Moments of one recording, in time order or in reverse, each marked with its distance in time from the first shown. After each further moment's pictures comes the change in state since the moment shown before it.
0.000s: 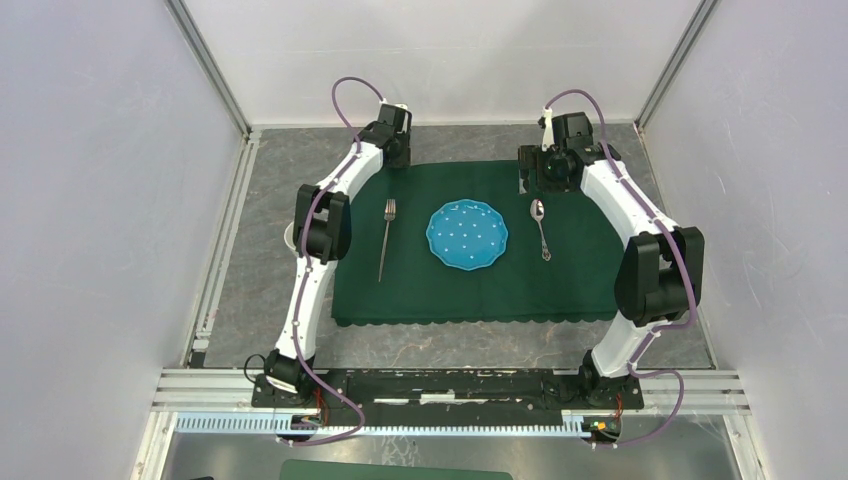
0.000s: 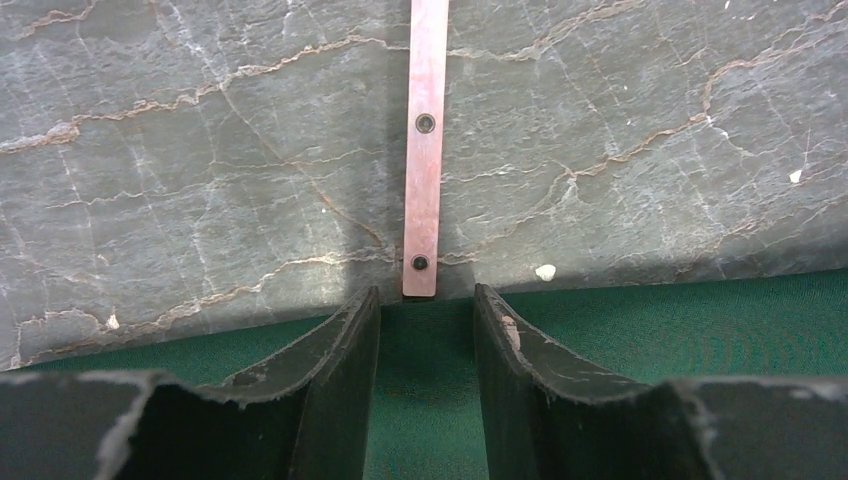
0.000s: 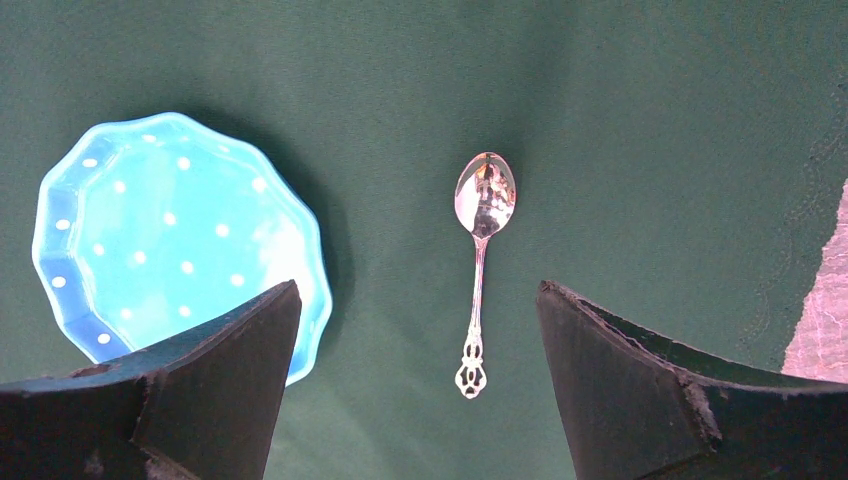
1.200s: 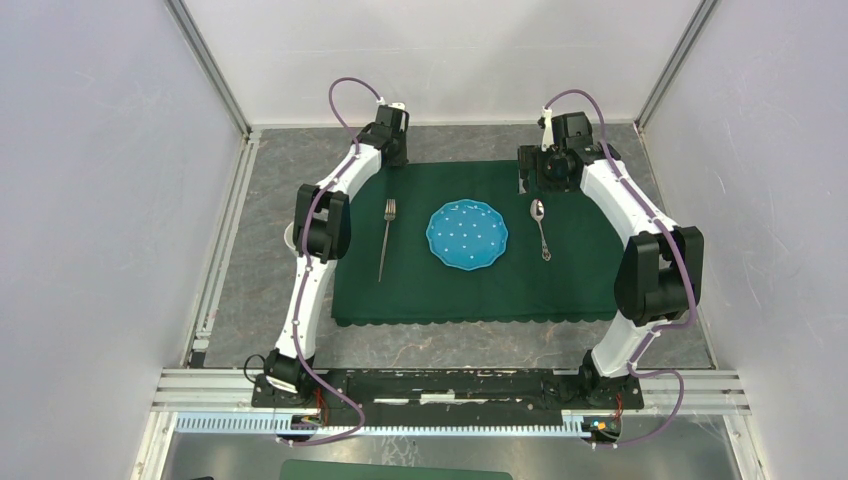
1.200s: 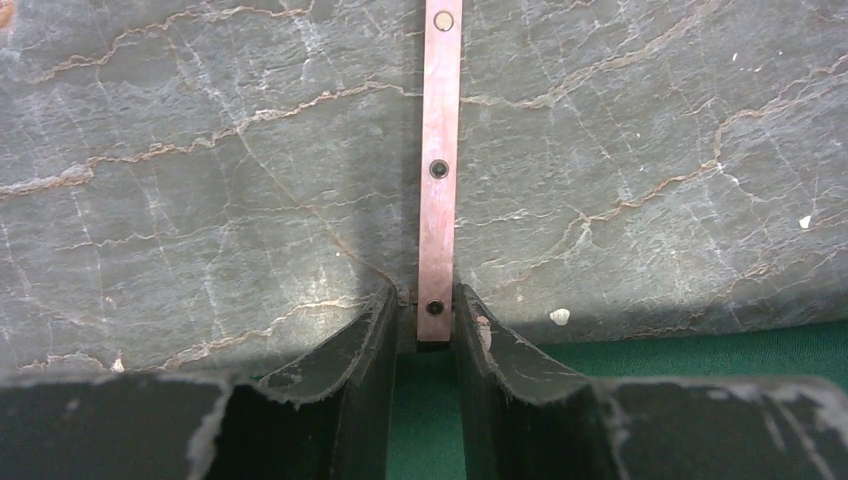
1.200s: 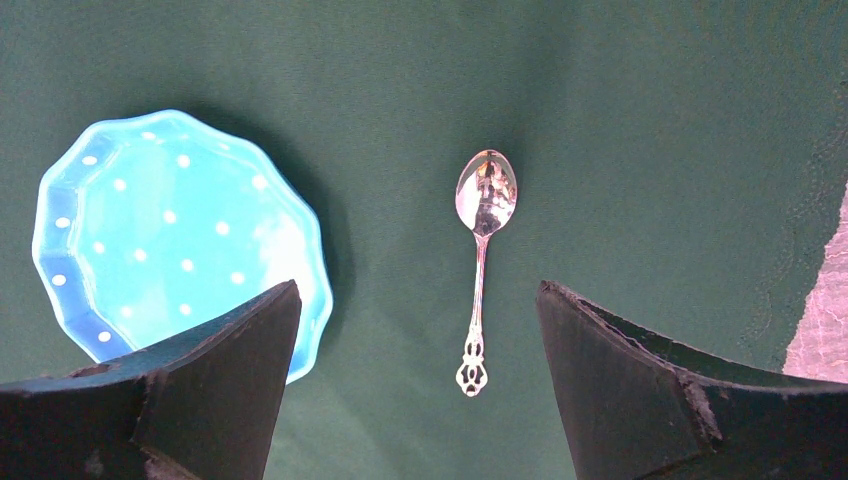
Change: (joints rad) left arm 0.016 0.022 -0.003 0.074 0.004 0.000; right arm -0.001 0.003 0.005 -0.005 -0.001 0.002
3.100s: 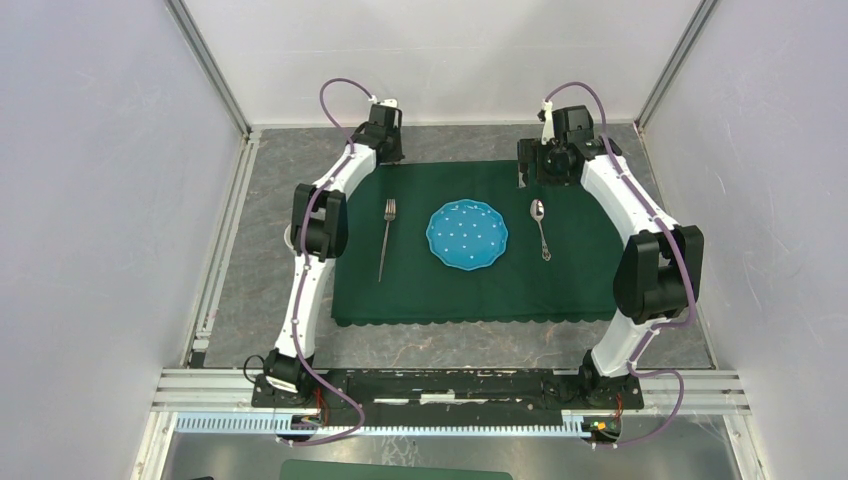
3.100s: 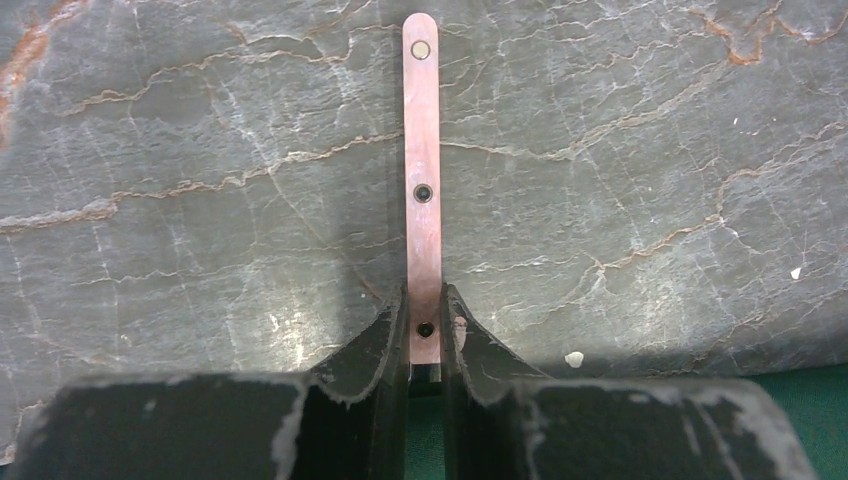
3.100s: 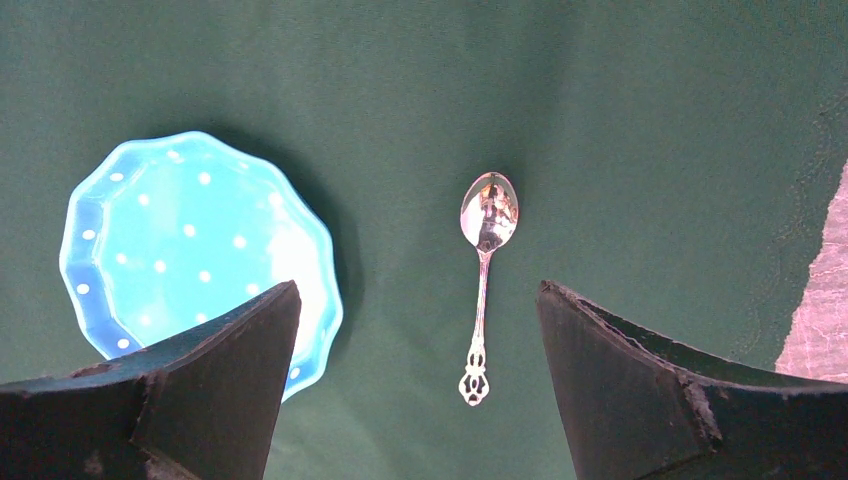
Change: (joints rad) left arm 0.028 0.020 0.013 0.064 0.031 -0.041; right arm 0.000 0.014 0.054 -0.018 -0.008 -0.004
